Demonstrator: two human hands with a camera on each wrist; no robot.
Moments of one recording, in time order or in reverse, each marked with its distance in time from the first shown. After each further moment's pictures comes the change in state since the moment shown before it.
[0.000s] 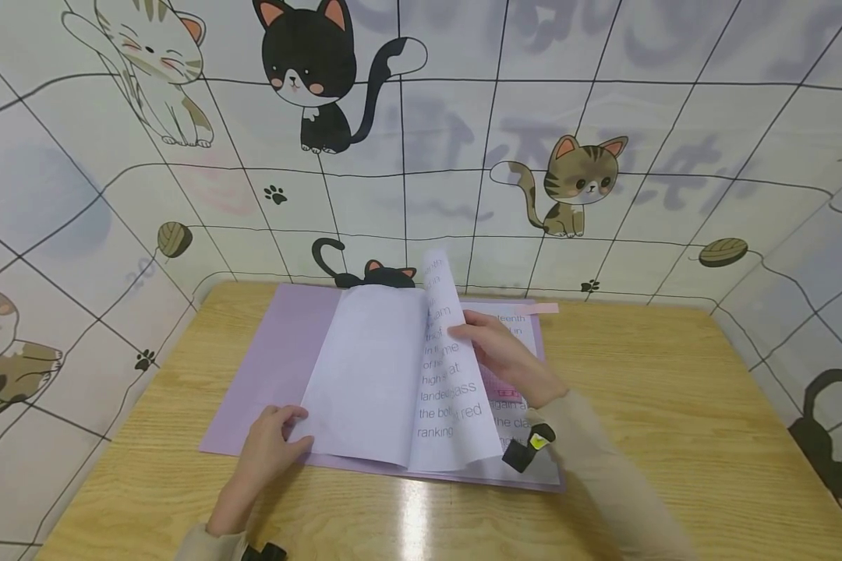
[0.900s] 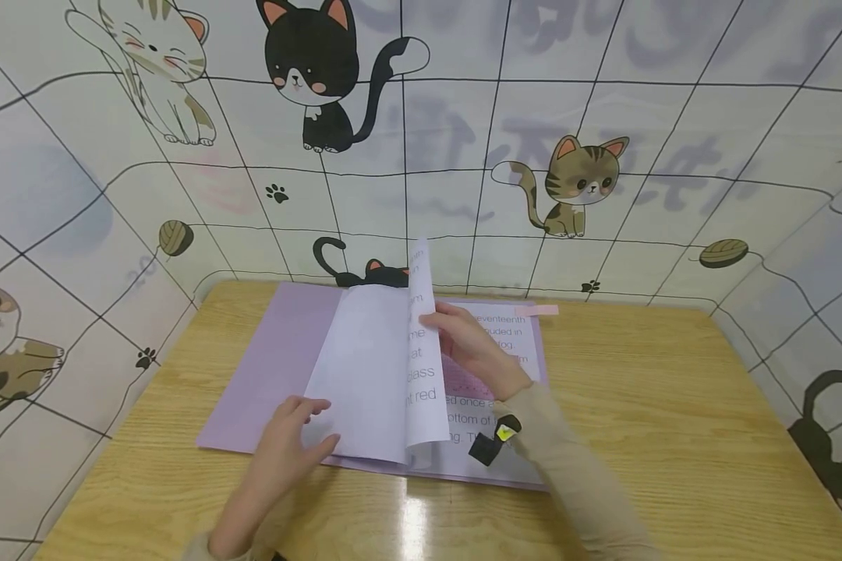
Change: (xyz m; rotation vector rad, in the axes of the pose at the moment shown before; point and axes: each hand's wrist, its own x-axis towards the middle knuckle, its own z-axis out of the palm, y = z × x) left_hand -0.020 0.049 -0.006 -0.015 0.219 0.368; right_hand 0.025 -0.004 0.036 0.174 -0.022 -0.058
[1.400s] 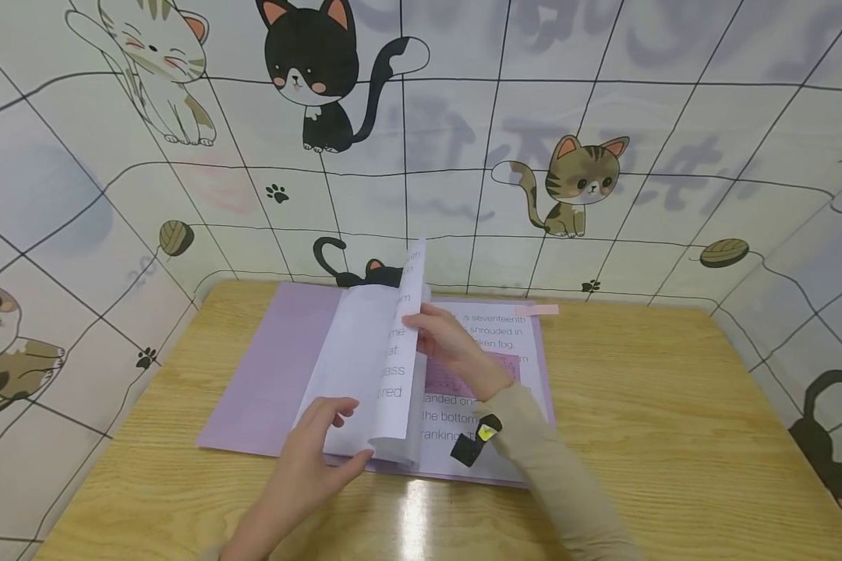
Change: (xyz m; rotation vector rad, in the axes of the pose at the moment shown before) left_hand 0.001 0.044 -0.001 -0.124 0.054 0.203; right_hand 0.015 0.009 0.019 0.086 0.008 0.008
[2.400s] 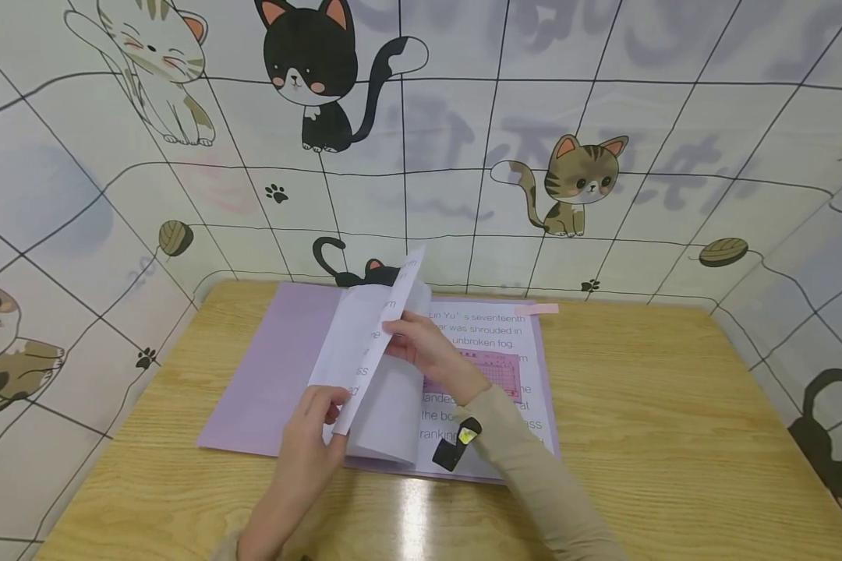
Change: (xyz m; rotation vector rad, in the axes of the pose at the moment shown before) left_hand 0.009 -0.007 0.011 0.094 0.192 0.003; right_hand 0.014 0.019 0.017 0.040 0.030 0.016
